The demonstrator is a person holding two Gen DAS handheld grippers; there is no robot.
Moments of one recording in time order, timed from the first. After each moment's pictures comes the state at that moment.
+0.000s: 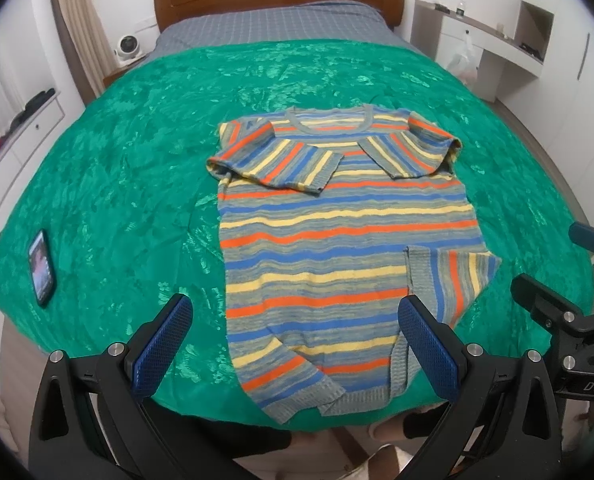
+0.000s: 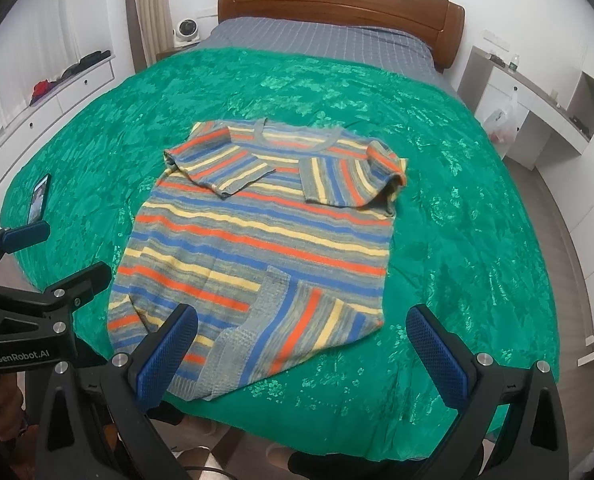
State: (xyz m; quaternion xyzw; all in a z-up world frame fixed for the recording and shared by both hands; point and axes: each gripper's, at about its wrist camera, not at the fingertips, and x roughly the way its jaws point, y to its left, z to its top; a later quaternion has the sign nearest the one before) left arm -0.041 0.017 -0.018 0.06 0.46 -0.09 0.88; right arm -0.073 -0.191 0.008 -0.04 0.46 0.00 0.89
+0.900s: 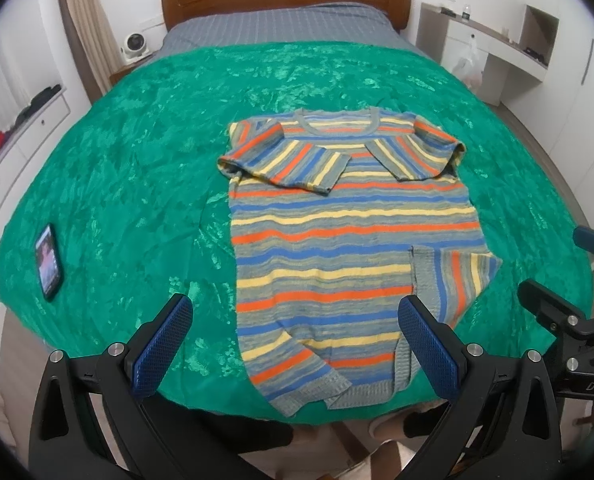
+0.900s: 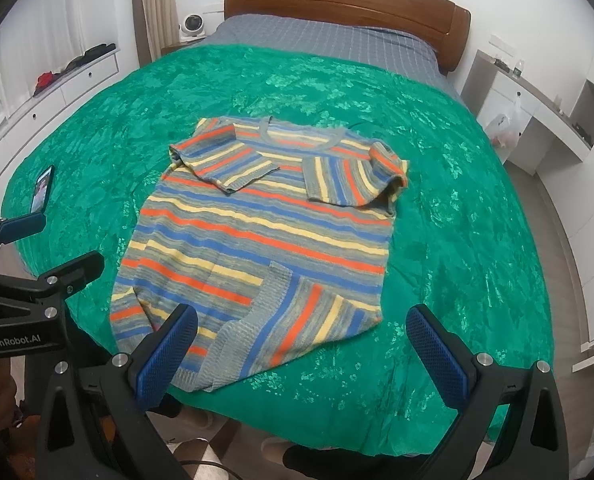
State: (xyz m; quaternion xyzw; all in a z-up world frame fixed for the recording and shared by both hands) left arm -0.045 0.029 -0.010 0.06 0.46 -0.08 0.88; right arm -0.078 -0.188 0.013 -0.05 0.46 0.01 0.89
